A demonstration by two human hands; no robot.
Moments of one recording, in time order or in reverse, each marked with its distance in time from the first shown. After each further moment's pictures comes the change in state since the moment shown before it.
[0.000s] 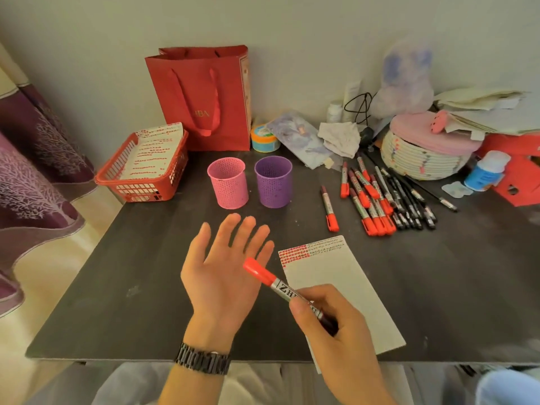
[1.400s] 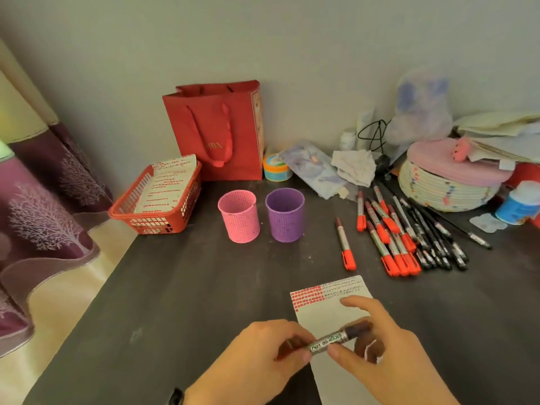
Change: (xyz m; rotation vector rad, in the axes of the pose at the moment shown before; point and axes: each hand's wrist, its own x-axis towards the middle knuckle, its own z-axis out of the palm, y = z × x) left_hand 0.010 -0.010 -0.018 1.862 -0.409 -0.243; right_hand 0.066 0.015 -0.063 -0.385 -0.195 -0.019
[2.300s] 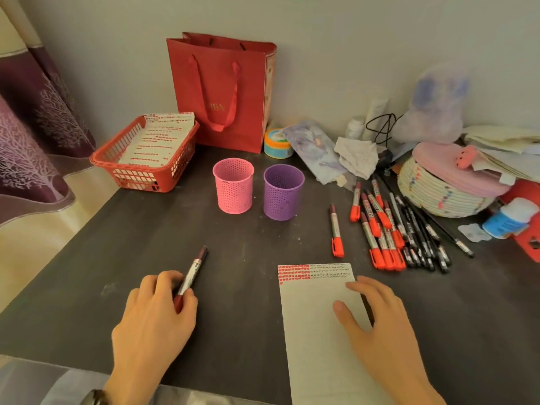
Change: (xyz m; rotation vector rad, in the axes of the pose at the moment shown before) left_hand -0.034 -0.067 -0.001 0.253 0.719 -0.683; right_hand 0.022 0.056 -0.003 -0.402 0.222 0.023
